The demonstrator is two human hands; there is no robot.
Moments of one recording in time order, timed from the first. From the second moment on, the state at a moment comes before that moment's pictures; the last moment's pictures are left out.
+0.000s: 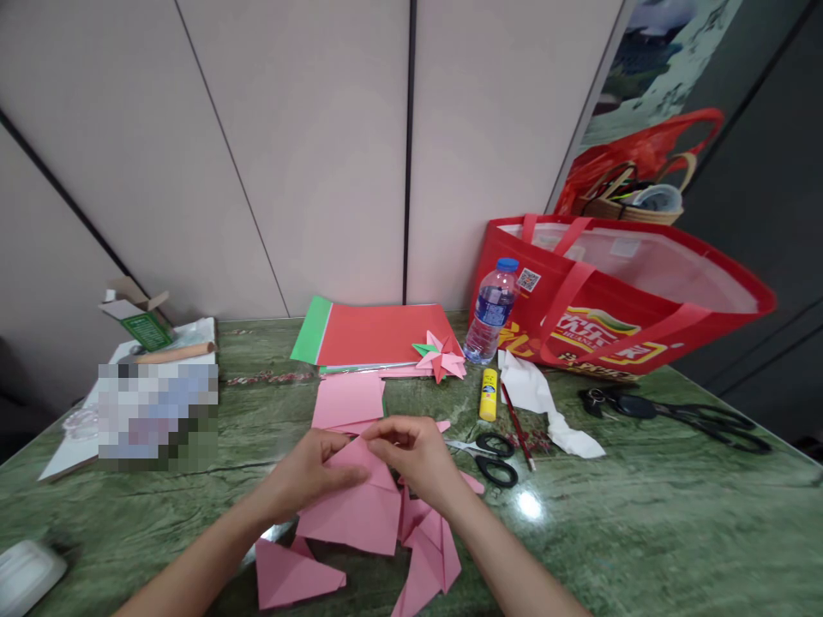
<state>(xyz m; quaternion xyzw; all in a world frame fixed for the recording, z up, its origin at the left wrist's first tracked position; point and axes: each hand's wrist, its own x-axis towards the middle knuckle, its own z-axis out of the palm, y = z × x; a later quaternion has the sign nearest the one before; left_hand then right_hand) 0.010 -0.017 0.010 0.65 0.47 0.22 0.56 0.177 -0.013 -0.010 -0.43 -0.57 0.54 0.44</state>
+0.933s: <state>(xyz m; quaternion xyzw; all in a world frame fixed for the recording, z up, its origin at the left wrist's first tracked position) 0.008 -0.017 0.009 0.58 0.47 0.23 0.63 0.176 -0.015 -0.011 -0.46 -0.56 0.54 0.43</state>
